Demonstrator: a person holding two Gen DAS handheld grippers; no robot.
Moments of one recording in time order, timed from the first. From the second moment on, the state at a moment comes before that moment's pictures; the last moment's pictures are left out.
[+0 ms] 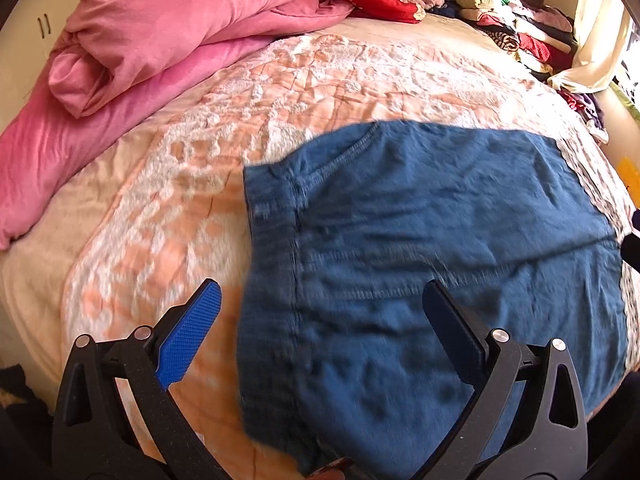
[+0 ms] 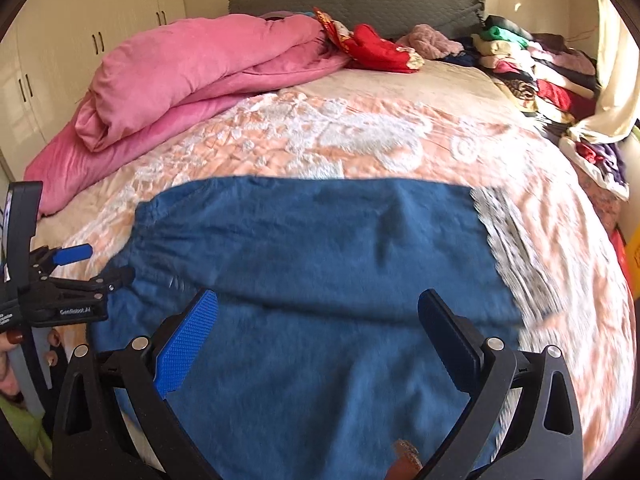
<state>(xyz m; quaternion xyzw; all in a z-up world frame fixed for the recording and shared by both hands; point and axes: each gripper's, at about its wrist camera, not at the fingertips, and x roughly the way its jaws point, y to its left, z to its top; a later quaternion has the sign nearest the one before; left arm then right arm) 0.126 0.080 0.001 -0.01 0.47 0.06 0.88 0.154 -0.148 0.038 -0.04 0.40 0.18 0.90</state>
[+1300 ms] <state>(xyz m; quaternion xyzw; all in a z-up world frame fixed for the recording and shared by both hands) 0.193 0.120 0.012 0.00 0.36 -0.02 0.93 0.336 -0.024 -0.041 -0.24 0.44 0.26 0.83</state>
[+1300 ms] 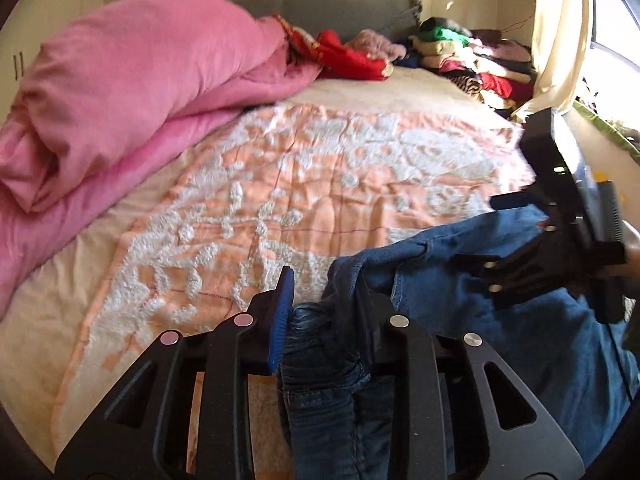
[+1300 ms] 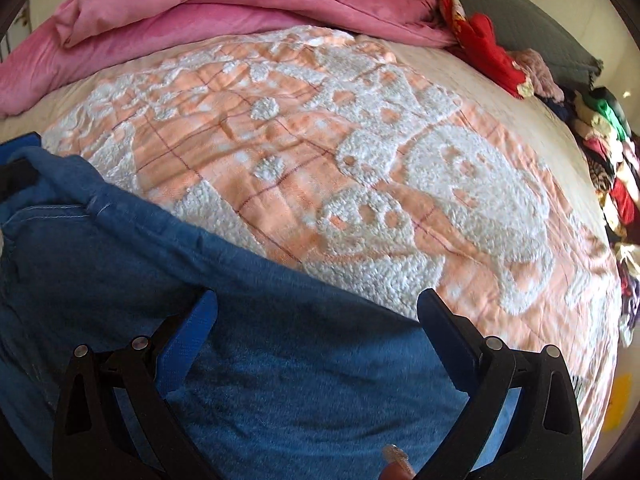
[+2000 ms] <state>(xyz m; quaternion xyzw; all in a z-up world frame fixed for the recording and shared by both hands) 0.141 0.115 0.027 0.02 0.33 -0.03 0.94 0.235 -0.076 0.035 -0.08 0.37 0.33 0.87</state>
